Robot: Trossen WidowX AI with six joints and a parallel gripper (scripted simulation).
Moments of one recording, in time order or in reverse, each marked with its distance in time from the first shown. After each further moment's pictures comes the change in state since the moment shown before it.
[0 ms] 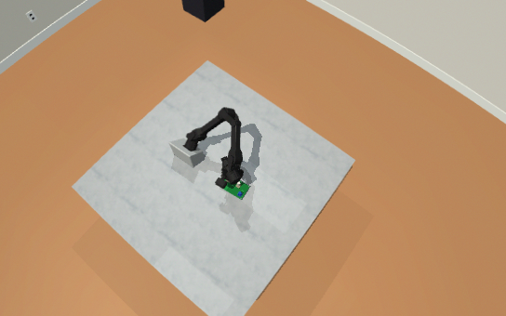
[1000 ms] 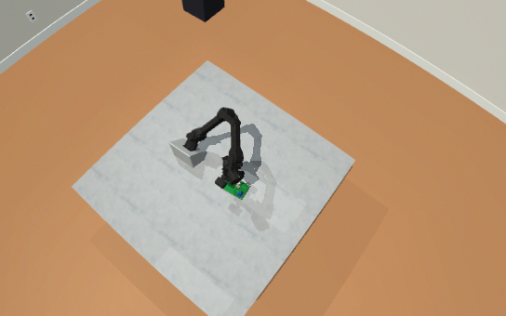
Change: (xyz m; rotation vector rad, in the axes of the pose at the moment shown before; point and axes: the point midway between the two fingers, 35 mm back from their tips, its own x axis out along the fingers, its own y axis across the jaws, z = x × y) arm -0.025 -0.008 0.013 0.099 -0.033 -0.033
